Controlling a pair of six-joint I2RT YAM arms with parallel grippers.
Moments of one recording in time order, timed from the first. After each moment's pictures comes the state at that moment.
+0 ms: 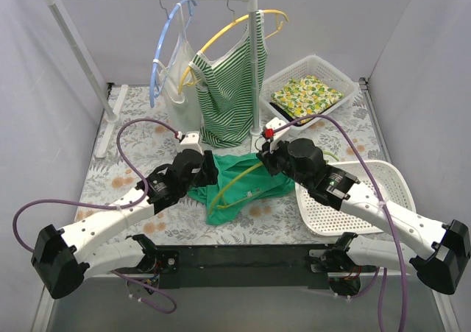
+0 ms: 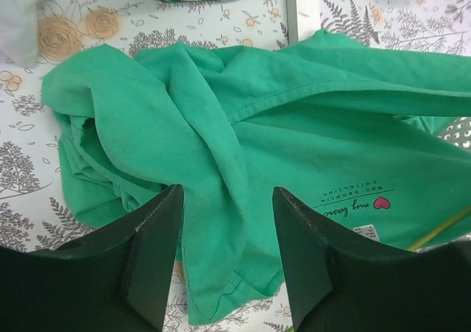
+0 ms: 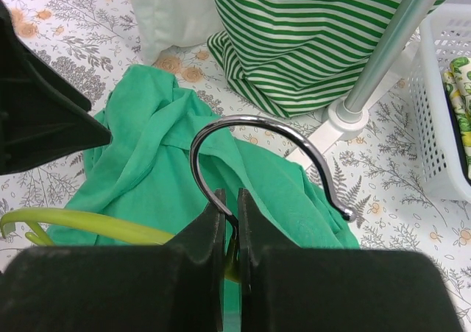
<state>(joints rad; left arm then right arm) -0.81 1.02 0.76 -0.34 -0.37 -0.63 0.91 1.05 0.87 -0.13 0.15 0.03</state>
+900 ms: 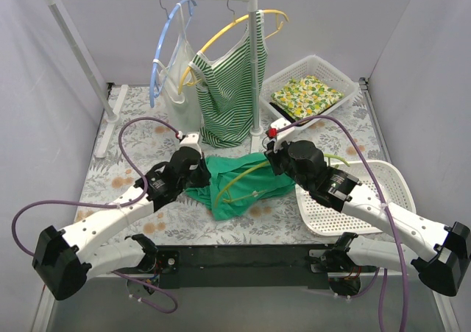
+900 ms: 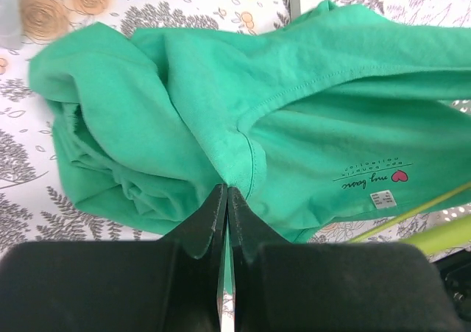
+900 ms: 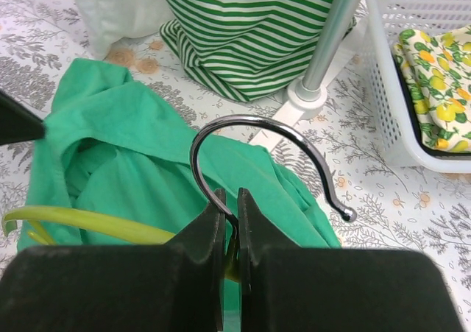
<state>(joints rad) -0.75 1.06 0.76 -0.38 -0.22 -0.60 0.91 1.02 0.85 -0.17 0.28 0.03</state>
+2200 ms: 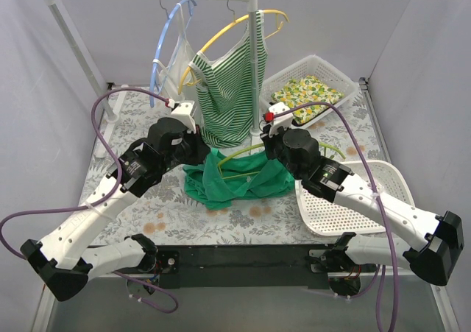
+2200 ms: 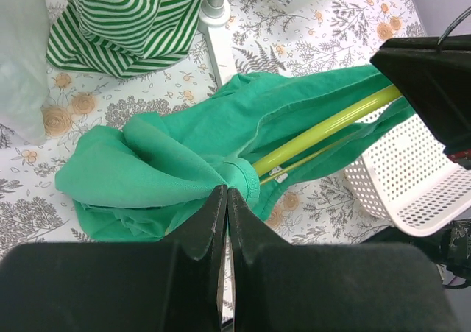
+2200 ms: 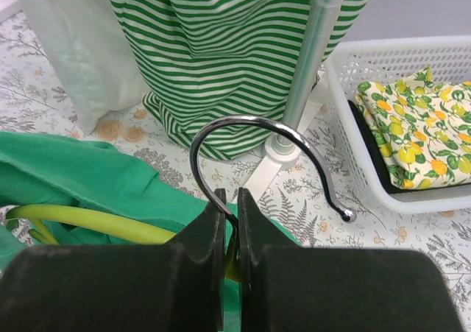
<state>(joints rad) -0.72 1.04 1.19 -0.65 -0.12 -0.46 0.91 1.13 0.97 -0.08 0.40 0.03</state>
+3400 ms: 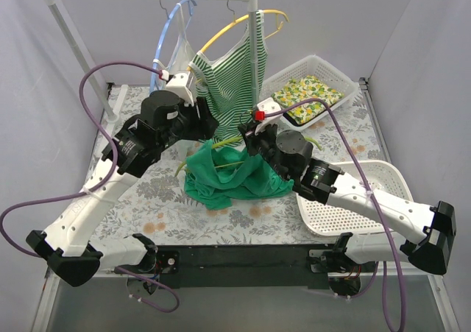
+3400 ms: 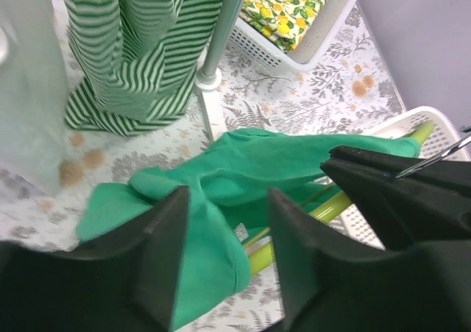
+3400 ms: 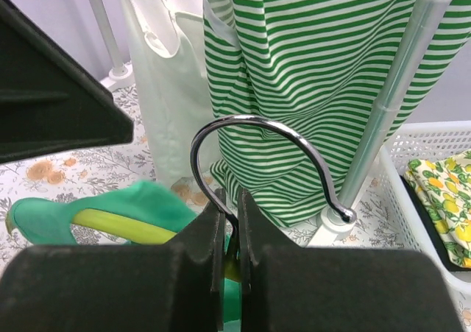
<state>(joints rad) -0.67 1.18 1.47 -0.69 -0.12 -0.42 1.06 1.19 1.07 0.10 0.44 0.02</state>
